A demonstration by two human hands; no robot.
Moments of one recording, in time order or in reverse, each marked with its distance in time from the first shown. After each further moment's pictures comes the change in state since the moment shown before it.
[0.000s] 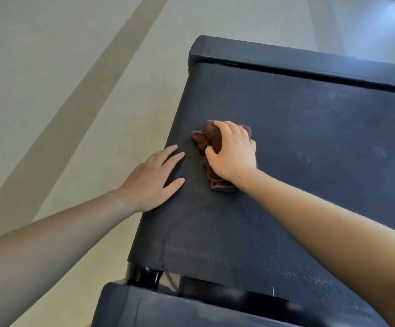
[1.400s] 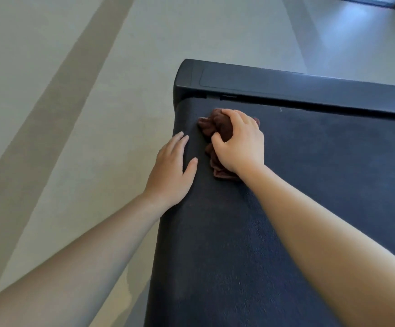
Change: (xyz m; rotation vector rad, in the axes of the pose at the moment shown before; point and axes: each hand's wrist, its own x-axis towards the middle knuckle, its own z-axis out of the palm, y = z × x) left_hand 0.202 -0.047 -0.001 -0.394 0.243 -0.116; right_hand 0.187 0.032 0.025 0.060 0.223 0.132
